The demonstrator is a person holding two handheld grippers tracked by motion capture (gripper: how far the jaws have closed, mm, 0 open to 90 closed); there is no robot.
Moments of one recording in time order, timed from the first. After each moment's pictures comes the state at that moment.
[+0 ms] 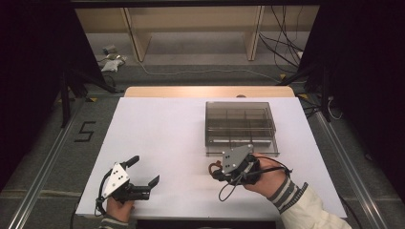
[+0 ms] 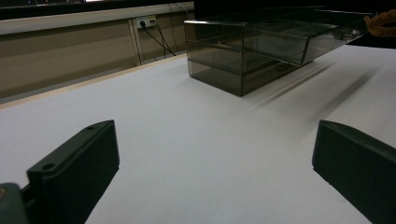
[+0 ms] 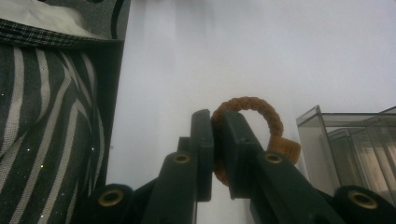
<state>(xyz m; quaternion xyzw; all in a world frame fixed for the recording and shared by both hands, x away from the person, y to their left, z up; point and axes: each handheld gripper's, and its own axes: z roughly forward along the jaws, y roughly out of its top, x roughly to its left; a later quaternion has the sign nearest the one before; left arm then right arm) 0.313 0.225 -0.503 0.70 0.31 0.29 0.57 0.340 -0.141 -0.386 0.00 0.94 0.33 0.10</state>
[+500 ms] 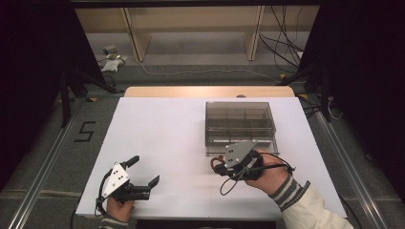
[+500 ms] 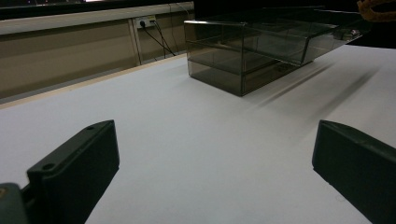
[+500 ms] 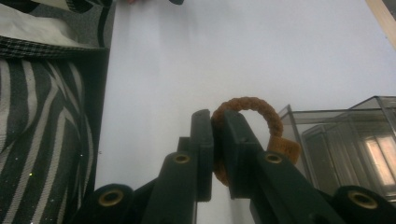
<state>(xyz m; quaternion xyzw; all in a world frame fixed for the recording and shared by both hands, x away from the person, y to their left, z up) 0.313 0.225 -0.503 0.70 0.31 0.29 0.57 0.346 -0.146 -0.376 0.02 0.93 0.34 0.12</state>
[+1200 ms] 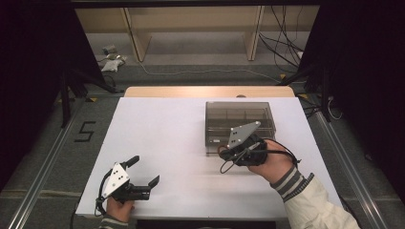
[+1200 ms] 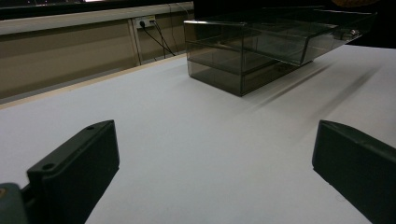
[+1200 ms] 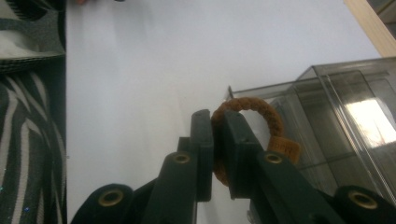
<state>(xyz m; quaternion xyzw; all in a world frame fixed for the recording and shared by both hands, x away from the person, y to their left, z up) 0.313 0.225 -0.503 0.70 0.31 0.29 0.57 0.374 -0.155 -0.359 0.09 0.94 0.32 0.12</state>
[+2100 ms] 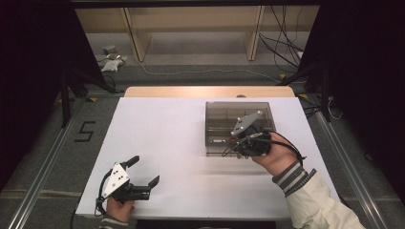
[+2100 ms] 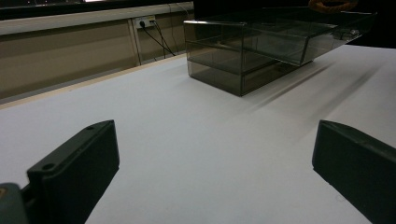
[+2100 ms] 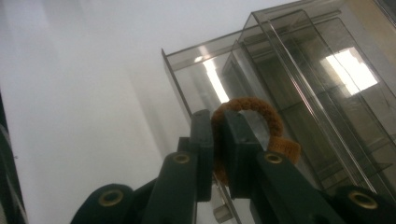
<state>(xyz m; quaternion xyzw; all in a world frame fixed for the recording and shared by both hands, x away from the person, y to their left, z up) 0.313 0.225 -0.503 0.70 0.31 0.29 0.57 0.399 -0.168 -0.363 0.19 0.93 0.27 0.14</state>
